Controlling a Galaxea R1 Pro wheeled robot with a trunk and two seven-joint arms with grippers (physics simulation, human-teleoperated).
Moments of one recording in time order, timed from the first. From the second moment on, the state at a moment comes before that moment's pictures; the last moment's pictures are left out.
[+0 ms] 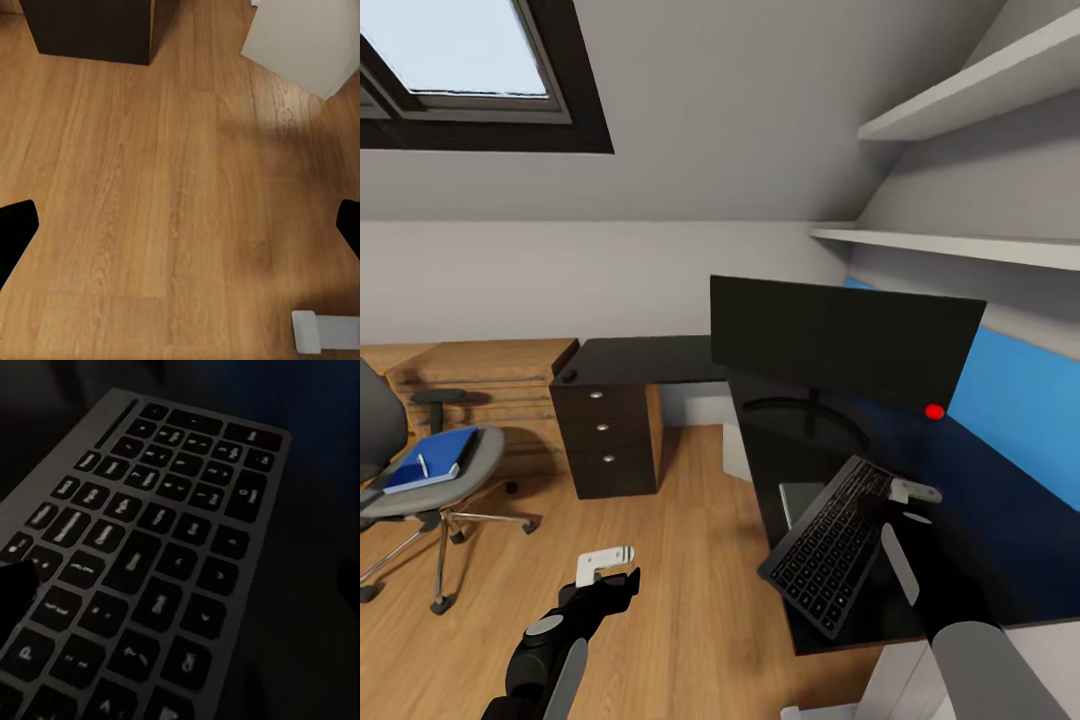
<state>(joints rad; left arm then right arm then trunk) -0.11 -0.09 -0.07 -1.51 0.17 0.63 0.24 -0.62 -0.06 -0.14 -0.87 -0.12 0.38 -0.26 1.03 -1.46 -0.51</state>
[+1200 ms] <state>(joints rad) -0.11 -0.09 -0.06 -1.51 0.17 0.63 0.24 -0.57 -0.02 -0.14 -1.00 -0.12 0.39 -0.26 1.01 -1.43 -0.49</state>
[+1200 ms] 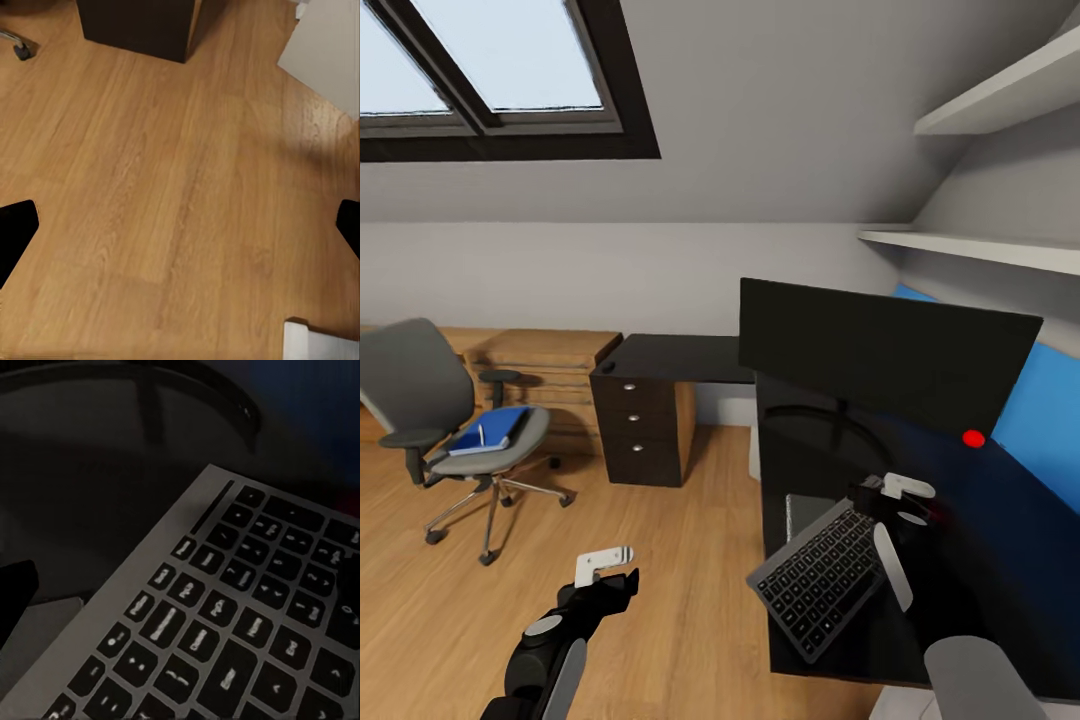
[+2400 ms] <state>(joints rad) -0.11 -0.09 -0.06 -1.51 0.17 0.63 0.24 -0.57 -0.02 -0.14 -1.00 -0.12 0.39 -0.25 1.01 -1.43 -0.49</state>
